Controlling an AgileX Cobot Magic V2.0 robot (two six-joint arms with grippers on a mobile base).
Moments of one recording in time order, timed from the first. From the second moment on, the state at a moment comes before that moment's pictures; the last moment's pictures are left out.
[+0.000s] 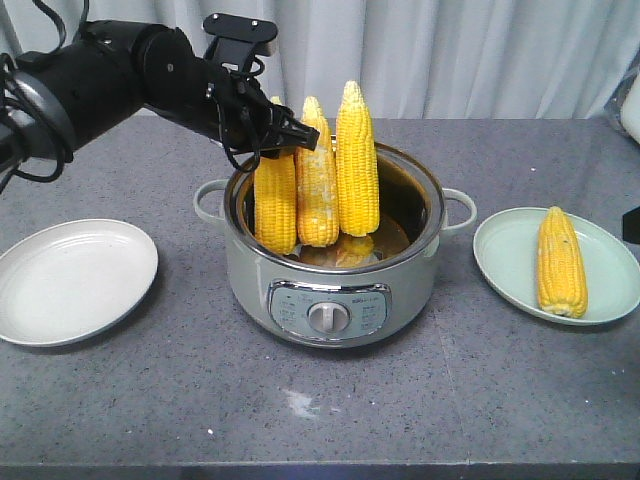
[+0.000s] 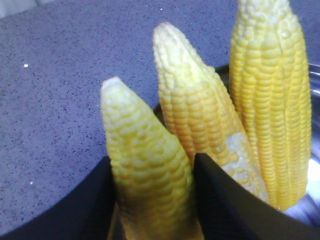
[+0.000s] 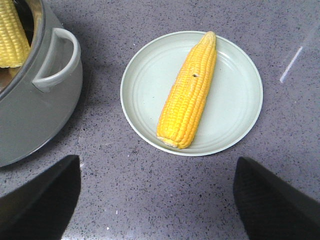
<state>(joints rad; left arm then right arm) -0.44 1.97 -1.89 -0.11 0.76 0.06 -0.14 1.04 -1.11 0.23 1.01 -0.22</state>
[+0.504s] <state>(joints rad) -0.43 1.71 -1.89 -0.08 0.74 0.06 -0.14 1.04 -1.11 0.23 1.01 -0.22</state>
